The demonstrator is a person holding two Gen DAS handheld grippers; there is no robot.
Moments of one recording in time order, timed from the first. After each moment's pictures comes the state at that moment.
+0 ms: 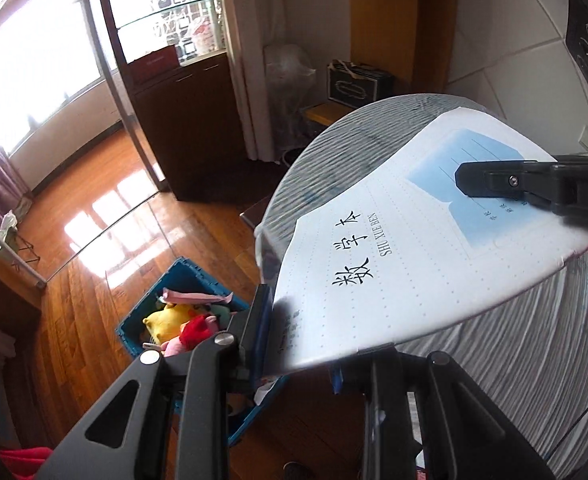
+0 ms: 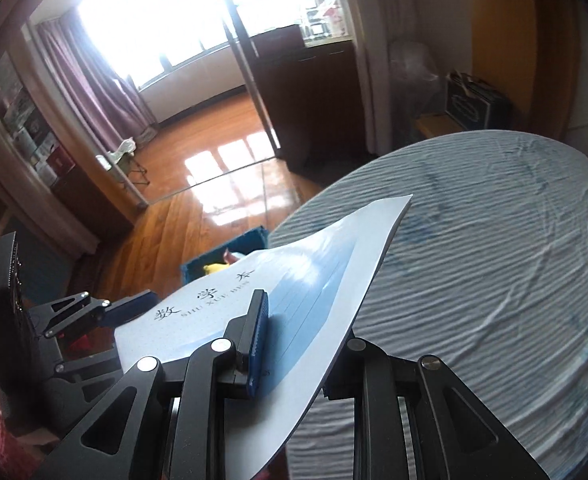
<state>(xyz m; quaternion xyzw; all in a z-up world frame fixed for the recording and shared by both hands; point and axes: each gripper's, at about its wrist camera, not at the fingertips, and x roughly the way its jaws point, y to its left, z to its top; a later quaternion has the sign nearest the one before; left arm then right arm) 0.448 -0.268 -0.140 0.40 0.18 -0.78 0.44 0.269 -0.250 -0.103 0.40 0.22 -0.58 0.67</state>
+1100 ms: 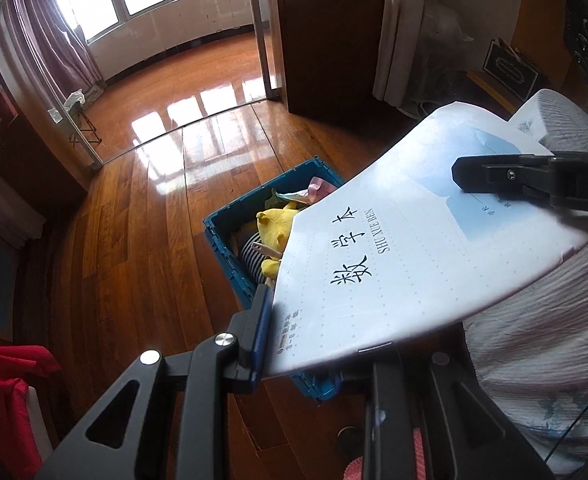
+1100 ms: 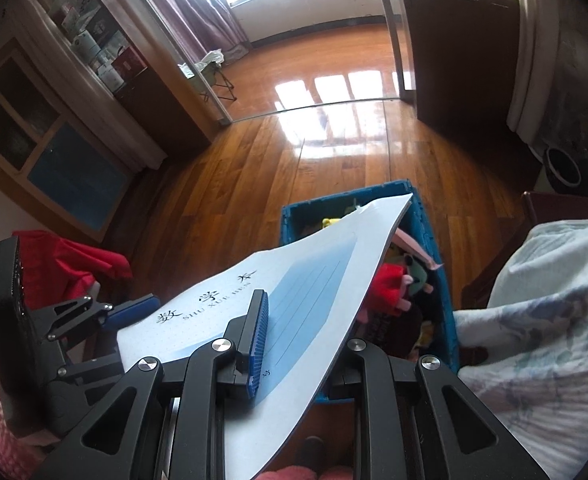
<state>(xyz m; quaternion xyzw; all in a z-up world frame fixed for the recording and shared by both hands) 0.731 -0.374 -0.326 0.42 0.30 -0.67 0.54 0.549 -0.427 -0.294 0.42 0.31 -0.42 0.74</state>
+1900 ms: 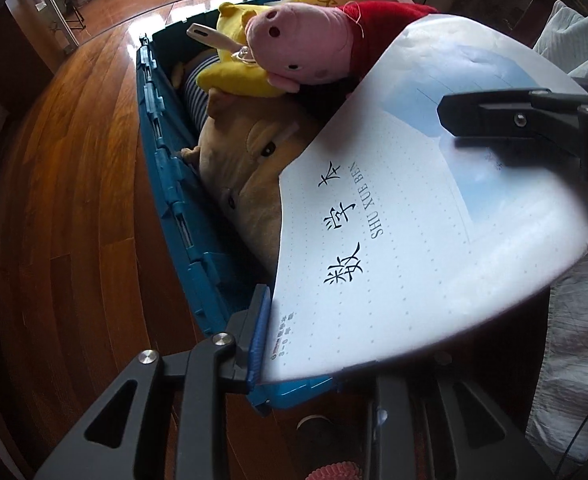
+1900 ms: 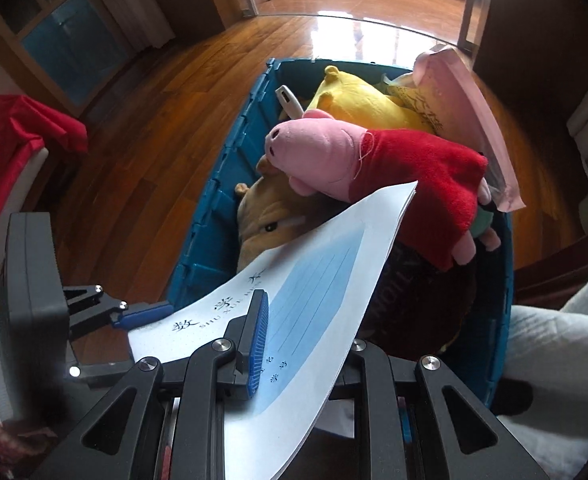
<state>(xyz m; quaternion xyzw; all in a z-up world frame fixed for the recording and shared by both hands) 0.709 -0.361 -0.685 0.45 0.44 -0.59 0.50 0.597 -0.431 -0.605 0.33 0.47 -0.34 0.74</state>
